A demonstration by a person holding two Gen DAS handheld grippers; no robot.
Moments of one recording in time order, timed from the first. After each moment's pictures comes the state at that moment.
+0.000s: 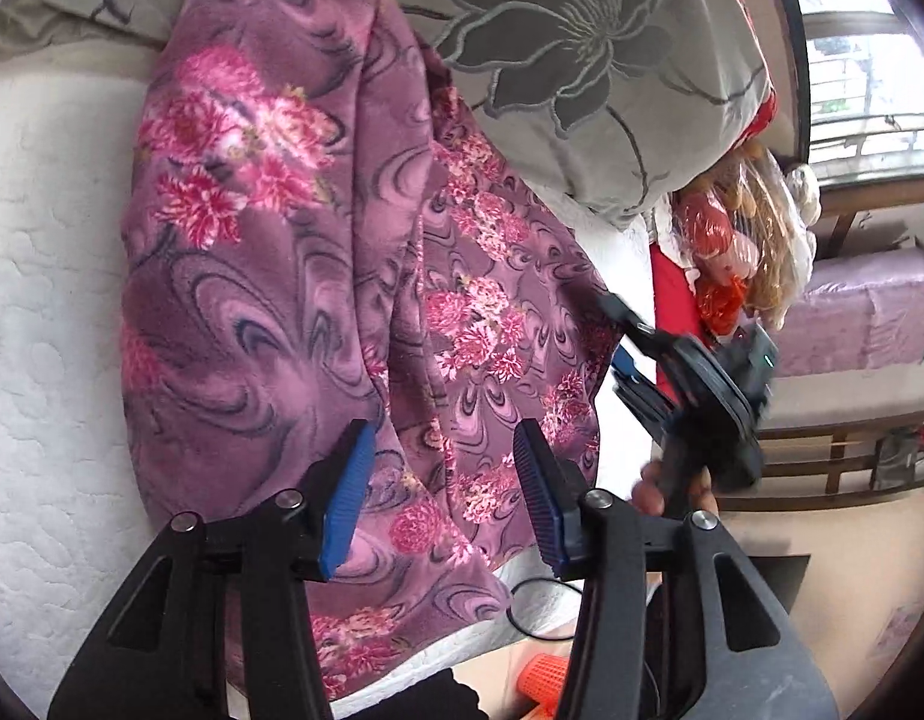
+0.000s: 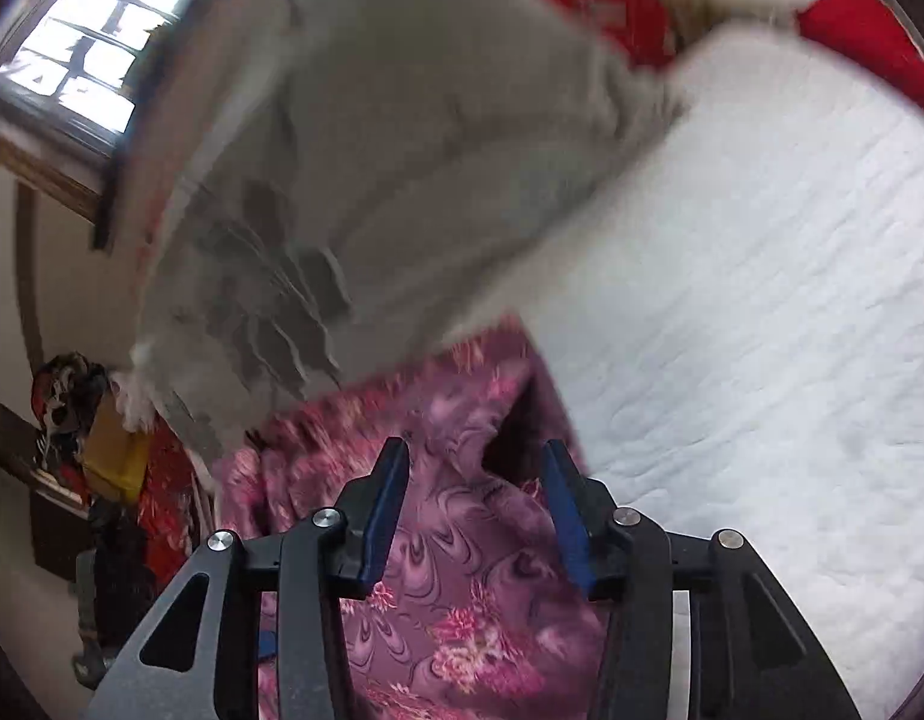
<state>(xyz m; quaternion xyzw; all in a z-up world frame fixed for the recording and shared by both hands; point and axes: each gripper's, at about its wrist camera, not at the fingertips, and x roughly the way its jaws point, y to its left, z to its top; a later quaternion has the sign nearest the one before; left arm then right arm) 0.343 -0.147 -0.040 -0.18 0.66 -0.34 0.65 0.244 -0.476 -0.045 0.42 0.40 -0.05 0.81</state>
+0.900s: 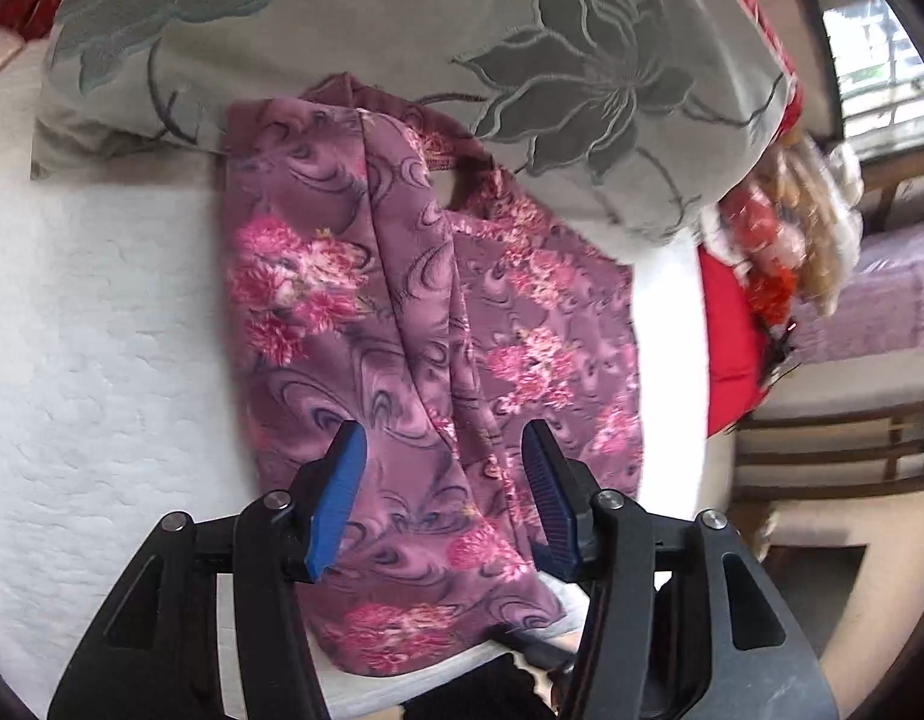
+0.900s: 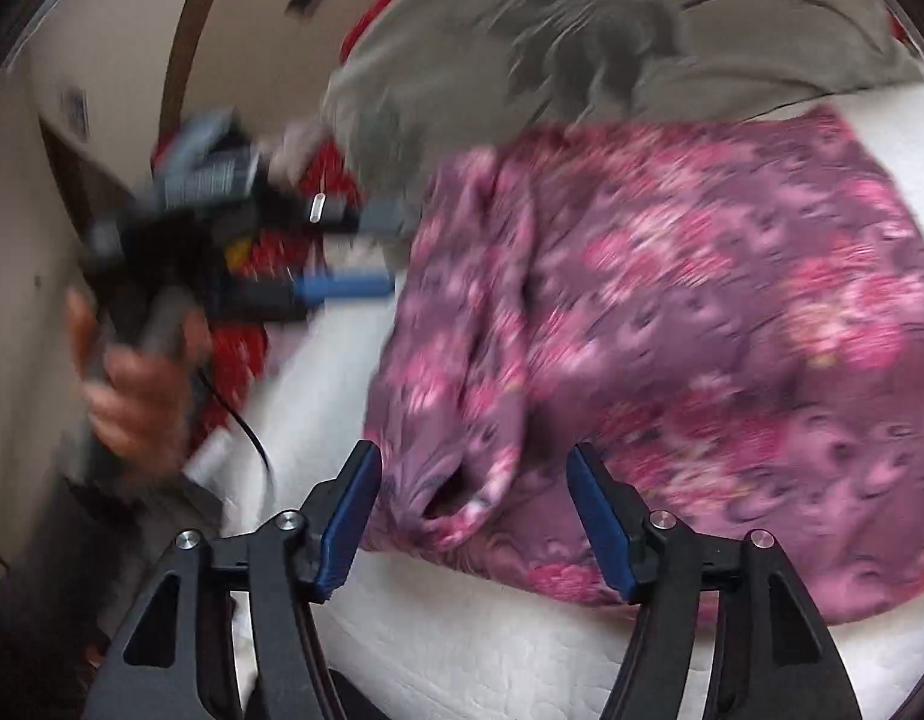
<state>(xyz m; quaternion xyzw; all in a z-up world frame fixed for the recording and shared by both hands) 0.377 -0.135 0.003 -0.08 0.67 -0.29 0.68 0.181 -0.279 -0.039 0.28 0.42 0.18 0.84</state>
